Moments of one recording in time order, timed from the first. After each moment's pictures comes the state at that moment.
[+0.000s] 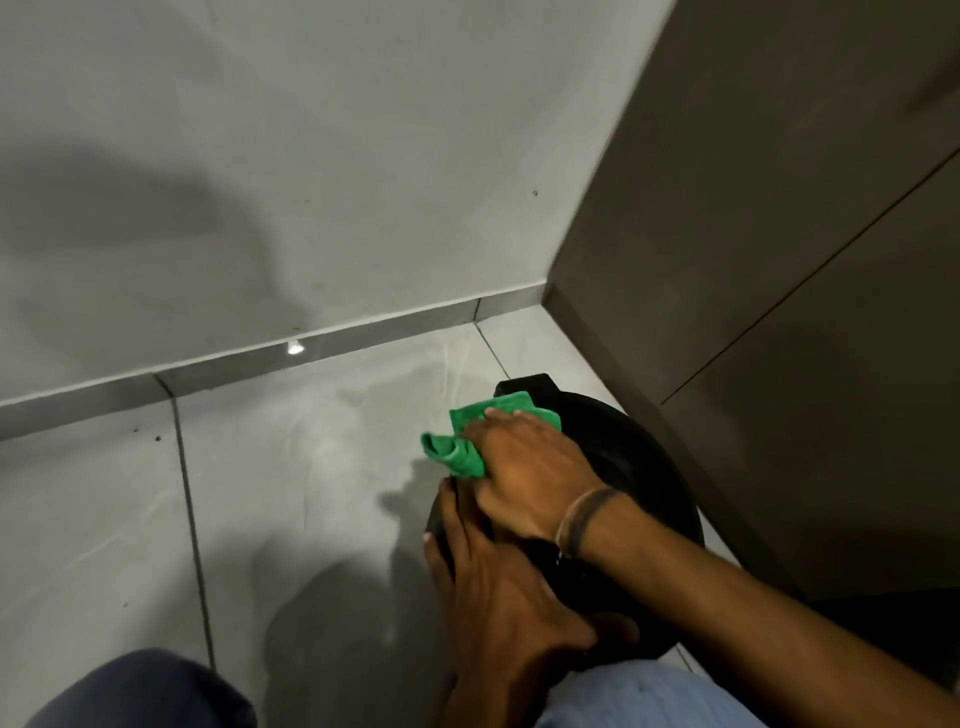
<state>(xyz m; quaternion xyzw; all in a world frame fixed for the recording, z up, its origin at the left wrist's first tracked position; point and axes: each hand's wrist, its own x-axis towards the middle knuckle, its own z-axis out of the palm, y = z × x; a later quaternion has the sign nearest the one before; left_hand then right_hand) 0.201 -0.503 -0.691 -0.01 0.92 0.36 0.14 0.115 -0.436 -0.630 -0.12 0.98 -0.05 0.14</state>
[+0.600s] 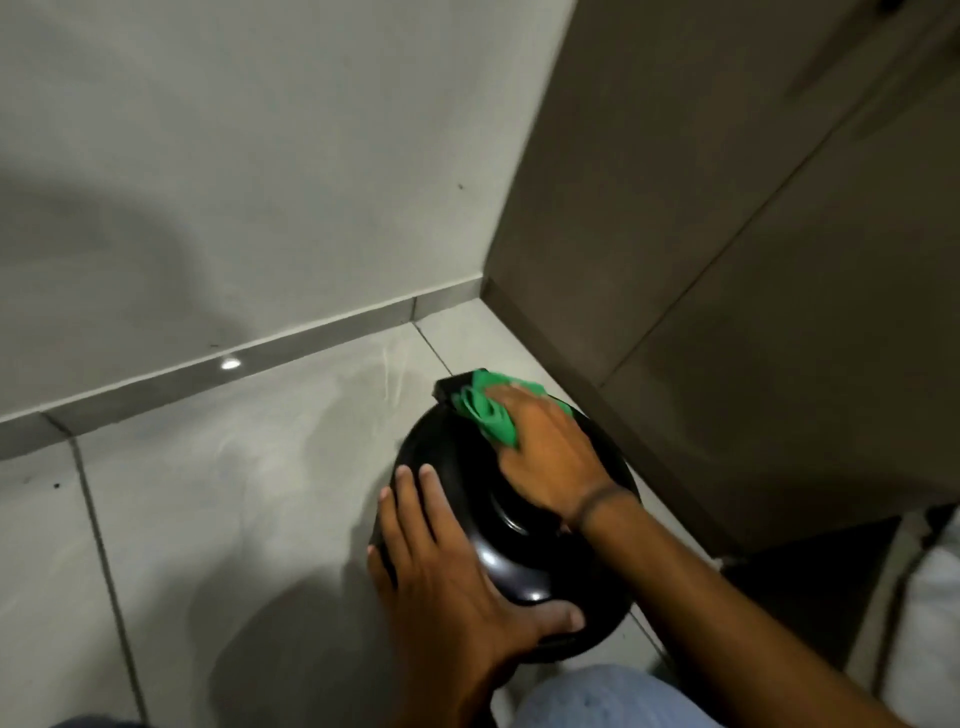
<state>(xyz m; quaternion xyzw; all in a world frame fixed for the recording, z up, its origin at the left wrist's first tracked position) 0.197 -0.503 -0.700 0.01 0.92 0.38 0.11 0.118 -0.364 -0.641 0.07 0.98 -0.19 0.05</state>
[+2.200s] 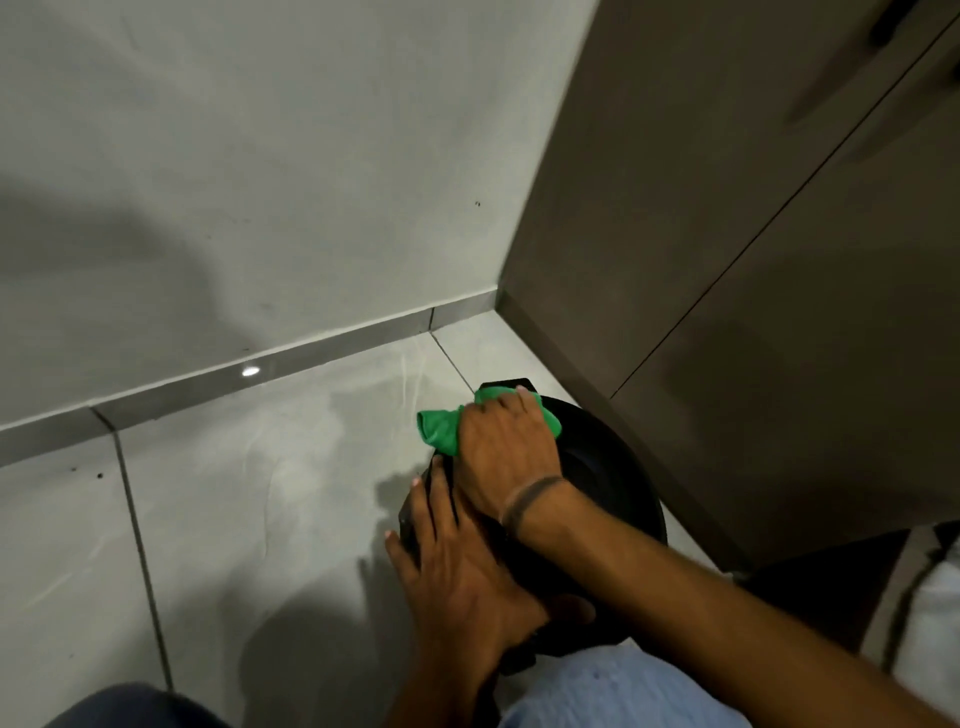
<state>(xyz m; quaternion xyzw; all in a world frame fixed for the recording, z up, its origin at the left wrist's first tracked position) 0.194 -0.504 -0.690 0.01 0.91 0.39 0.14 0.110 -0.422 -0.642 -0.01 0.99 0.09 0.07</state>
